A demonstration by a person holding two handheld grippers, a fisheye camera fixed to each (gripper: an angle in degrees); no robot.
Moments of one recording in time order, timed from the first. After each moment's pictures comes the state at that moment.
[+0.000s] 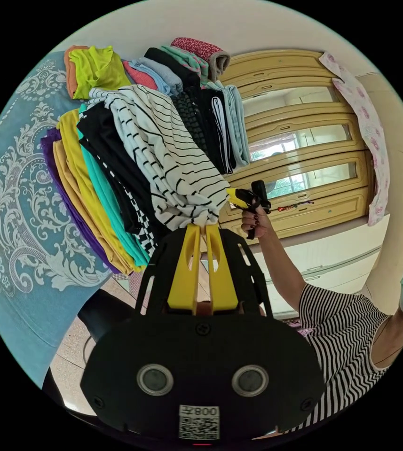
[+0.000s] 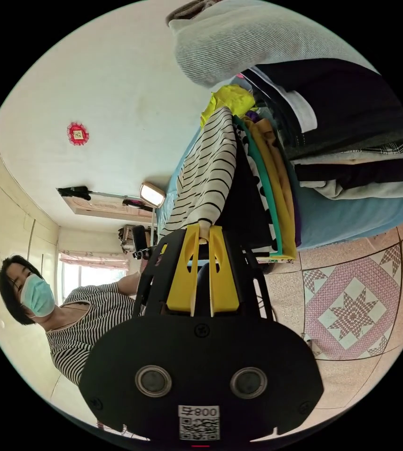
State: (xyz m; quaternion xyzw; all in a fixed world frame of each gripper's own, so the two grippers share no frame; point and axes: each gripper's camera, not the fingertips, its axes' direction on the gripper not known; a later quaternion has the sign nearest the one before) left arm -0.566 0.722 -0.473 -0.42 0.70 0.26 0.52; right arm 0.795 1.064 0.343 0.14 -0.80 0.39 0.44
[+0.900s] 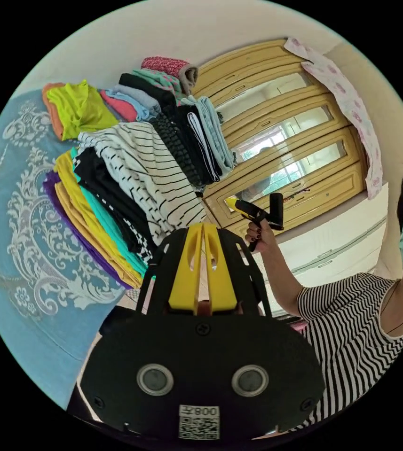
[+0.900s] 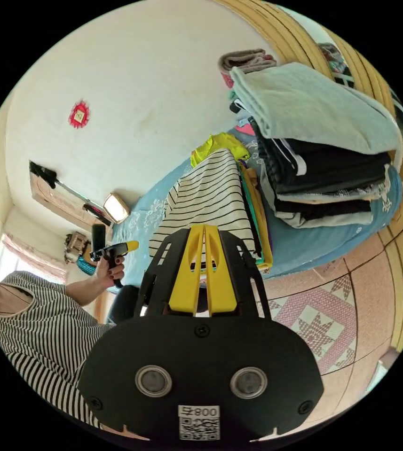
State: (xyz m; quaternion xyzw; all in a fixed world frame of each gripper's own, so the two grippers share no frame) left arm -0.695 0.793 -0.292 -0.33 0.72 0.30 0.53; right arm 0.824 1.070 0.191 0.21 -0.63 0.47 0.58
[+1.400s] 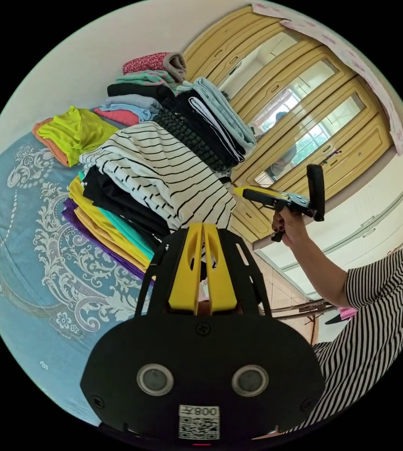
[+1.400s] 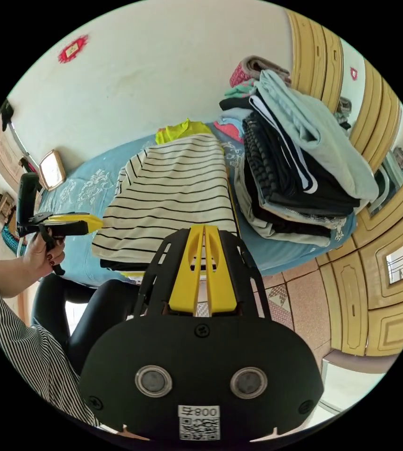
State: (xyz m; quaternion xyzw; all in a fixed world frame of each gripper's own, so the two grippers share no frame) left arm -0.748 0.840 -0.265 -0.25 0.65 0.43 0.58; right arm 0.722 0.925 0.120 0.13 -0.45 0.44 0.77
